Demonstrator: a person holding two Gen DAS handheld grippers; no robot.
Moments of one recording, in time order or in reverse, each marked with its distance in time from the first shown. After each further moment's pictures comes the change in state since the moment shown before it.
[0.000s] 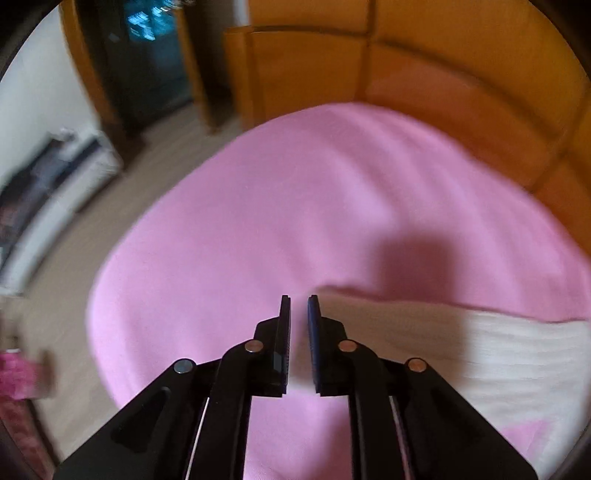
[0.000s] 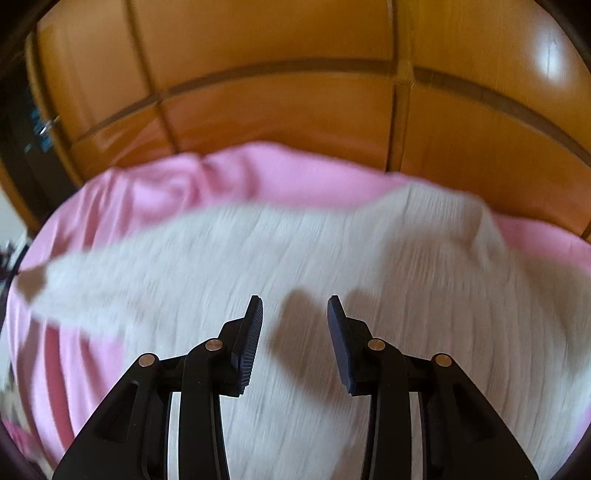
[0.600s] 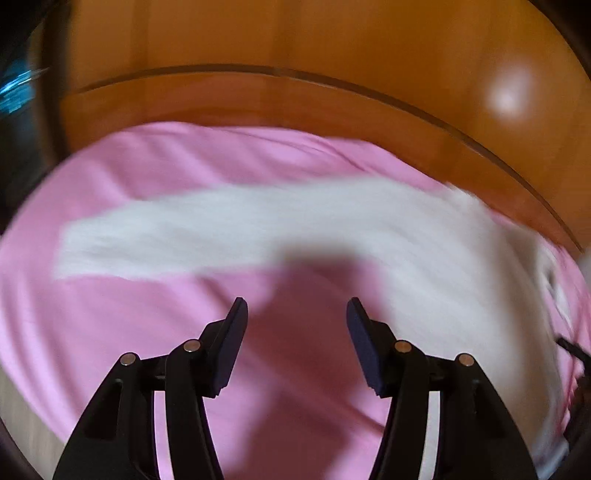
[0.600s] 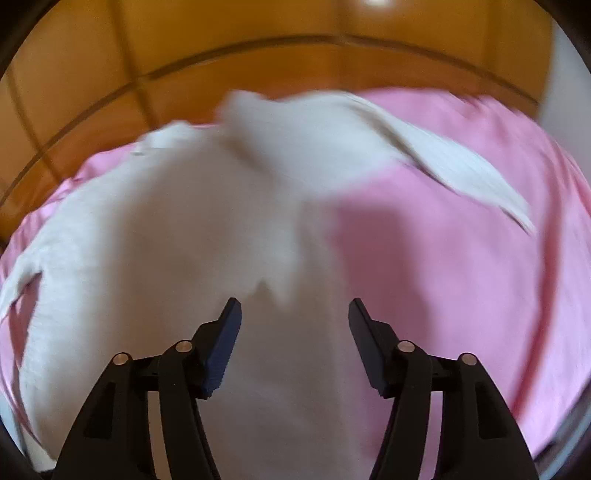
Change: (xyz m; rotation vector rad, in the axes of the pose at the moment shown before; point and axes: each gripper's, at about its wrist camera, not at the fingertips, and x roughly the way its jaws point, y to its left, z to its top) left arm -0.140 -0.173 -0.205 0.419 -0.137 -0.630; right arm -0.188 -0.171 -0.202 0.441 0.042 -0.358
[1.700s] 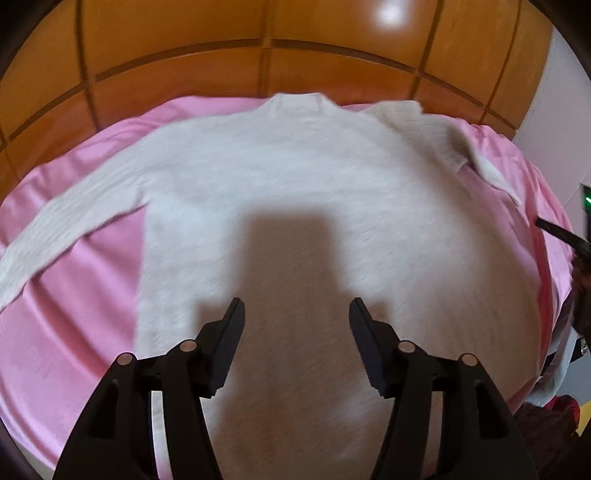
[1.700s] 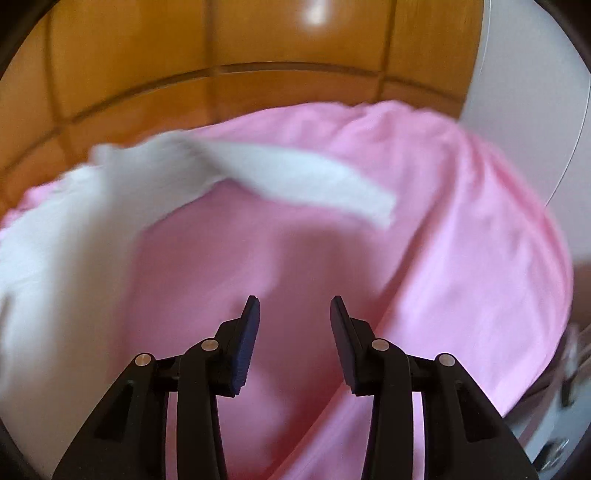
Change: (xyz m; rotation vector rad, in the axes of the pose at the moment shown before) left arm 0.013 -0.173 -0.042 0.345 0.137 -0.160; right arm -0.018 -0.141 0.005 0.001 -0.133 -0.252
